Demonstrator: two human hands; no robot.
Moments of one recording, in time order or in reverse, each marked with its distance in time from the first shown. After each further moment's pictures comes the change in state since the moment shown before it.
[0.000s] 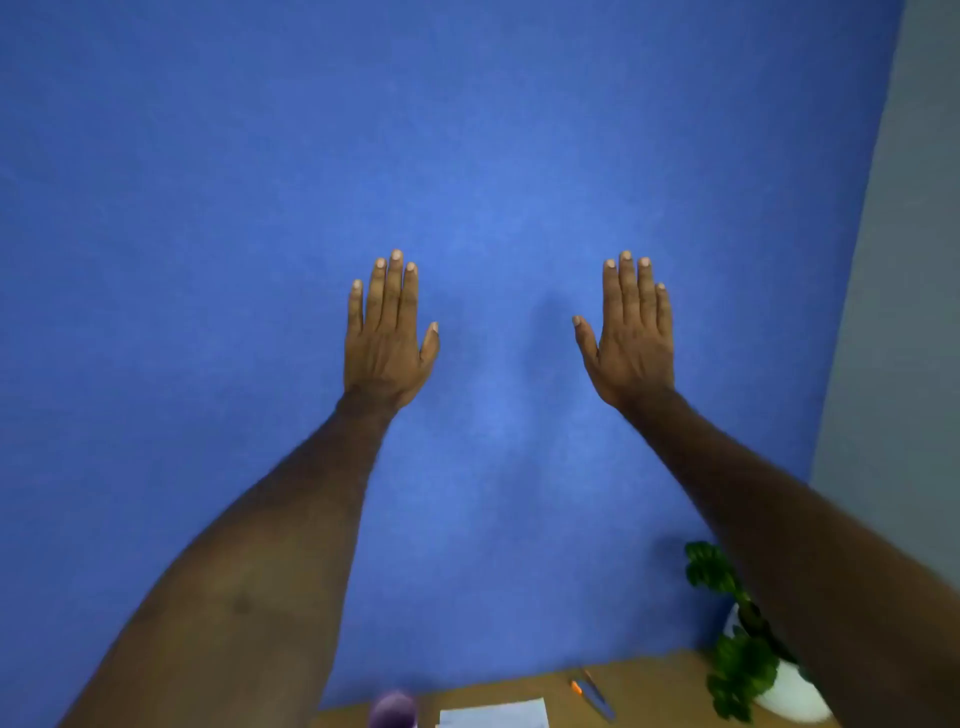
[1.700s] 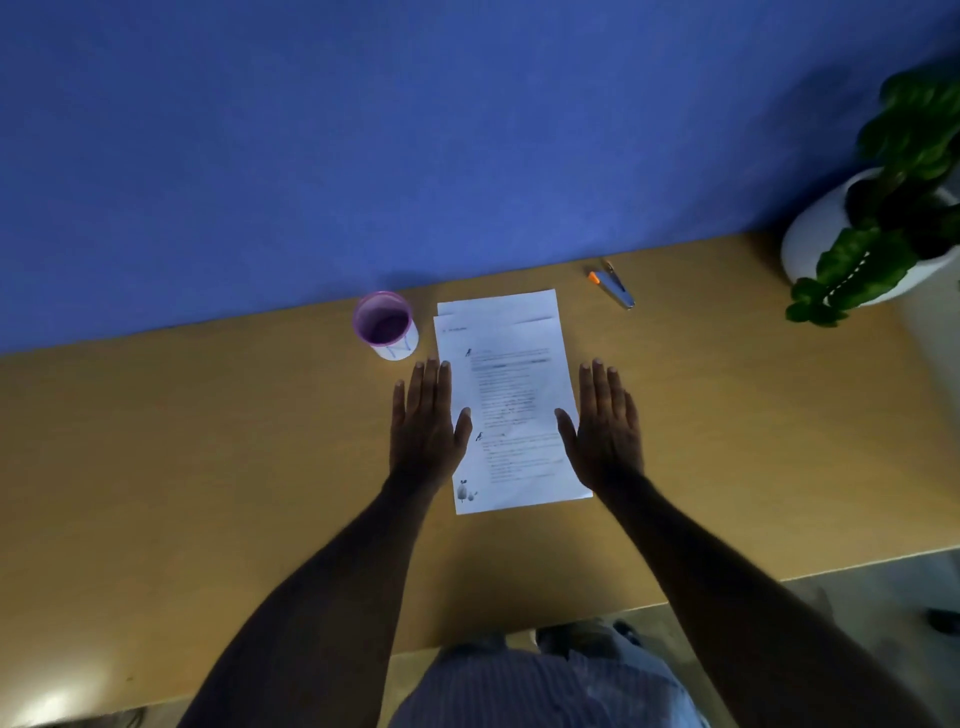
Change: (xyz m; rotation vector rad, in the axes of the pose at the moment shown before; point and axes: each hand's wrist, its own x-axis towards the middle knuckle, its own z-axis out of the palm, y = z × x) left_hand -0.615 0.107 0.059 -0.310 -1.260 -0.274; right_hand -0.617 -0.074 0.060 0.093 -1.332 0.334
